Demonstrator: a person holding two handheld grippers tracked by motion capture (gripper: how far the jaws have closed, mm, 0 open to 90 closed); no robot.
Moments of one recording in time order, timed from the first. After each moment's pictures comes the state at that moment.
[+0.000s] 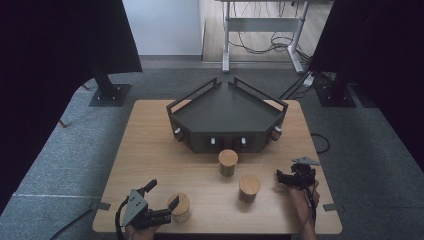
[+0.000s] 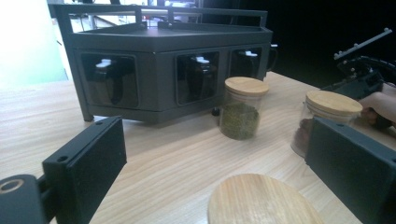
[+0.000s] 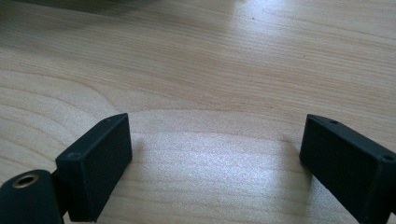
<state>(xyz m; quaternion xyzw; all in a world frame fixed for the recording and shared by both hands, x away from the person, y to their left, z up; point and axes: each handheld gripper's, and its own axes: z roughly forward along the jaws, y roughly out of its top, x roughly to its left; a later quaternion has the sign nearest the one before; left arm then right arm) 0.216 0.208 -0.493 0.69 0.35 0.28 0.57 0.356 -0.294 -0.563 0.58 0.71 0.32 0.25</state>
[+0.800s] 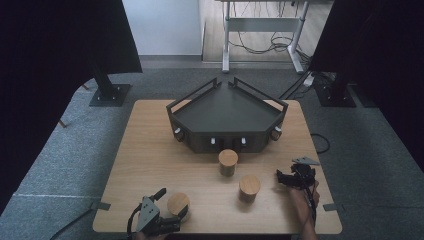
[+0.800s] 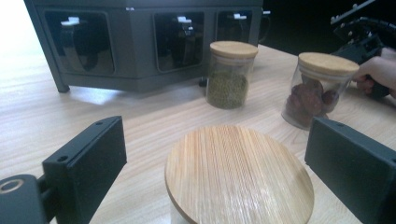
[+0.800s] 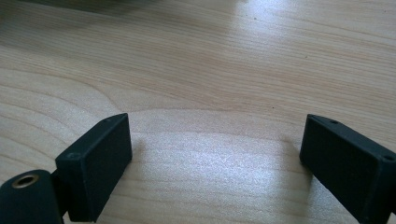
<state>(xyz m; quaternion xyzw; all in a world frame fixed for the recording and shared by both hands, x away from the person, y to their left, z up) 0.210 0.189 -0.526 0.71 0.36 0.26 0.55 0.356 -0.294 -0.563 0.58 0.71 0.32 0.25</state>
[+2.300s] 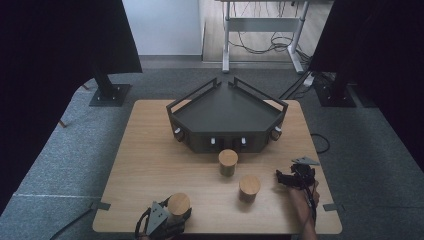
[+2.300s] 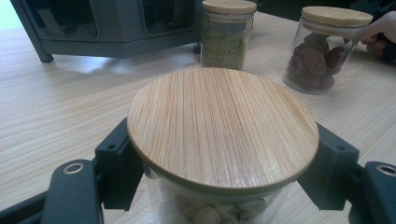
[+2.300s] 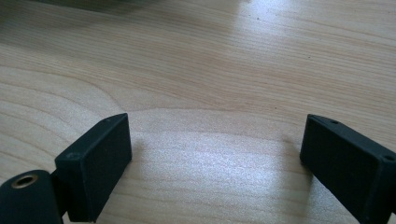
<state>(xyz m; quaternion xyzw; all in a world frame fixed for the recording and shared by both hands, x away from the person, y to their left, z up) 0.206 0.177 -0.546 0.74 0.36 0.26 0.51 0.356 -0.294 -0.563 0.58 0.71 0.32 0.24</state>
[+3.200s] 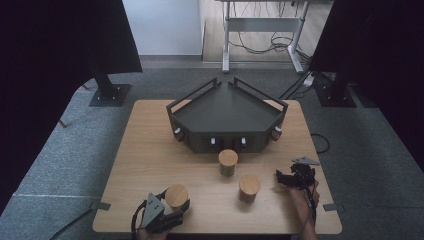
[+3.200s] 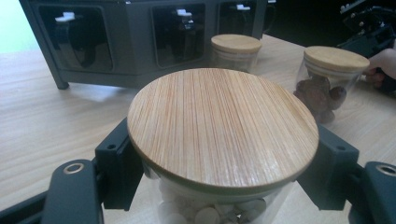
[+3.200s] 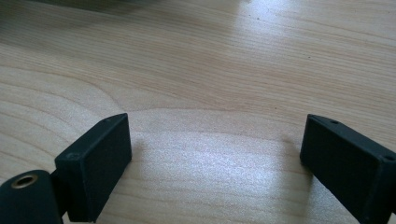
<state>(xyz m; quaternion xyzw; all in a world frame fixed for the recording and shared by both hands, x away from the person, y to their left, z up) 0.218 0.181 -0.511 0.72 0.37 0.27 0.53 0.356 -0.294 -0.563 0.58 0.71 0.32 0.24</state>
